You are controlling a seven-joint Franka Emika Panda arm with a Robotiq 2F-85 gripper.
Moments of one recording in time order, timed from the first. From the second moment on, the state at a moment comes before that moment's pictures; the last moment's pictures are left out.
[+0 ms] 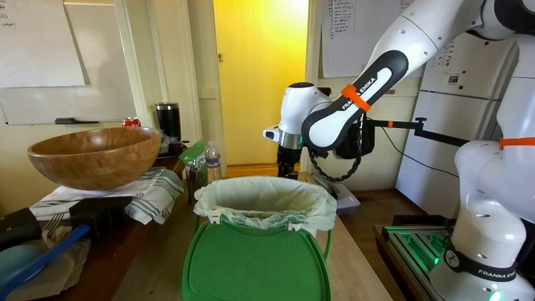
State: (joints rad) arm -0.20 -0.04 -0.28 -2.45 -0.19 2.59 -0.55
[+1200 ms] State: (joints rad) arm -0.21 0.11 -0.22 -2.38 -0.09 2.63 -0.55
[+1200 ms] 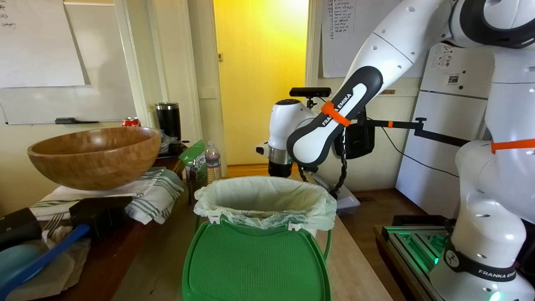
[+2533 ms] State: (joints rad) arm -0.22 0.13 -0.22 -2.32 -0.29 2.42 -0.44
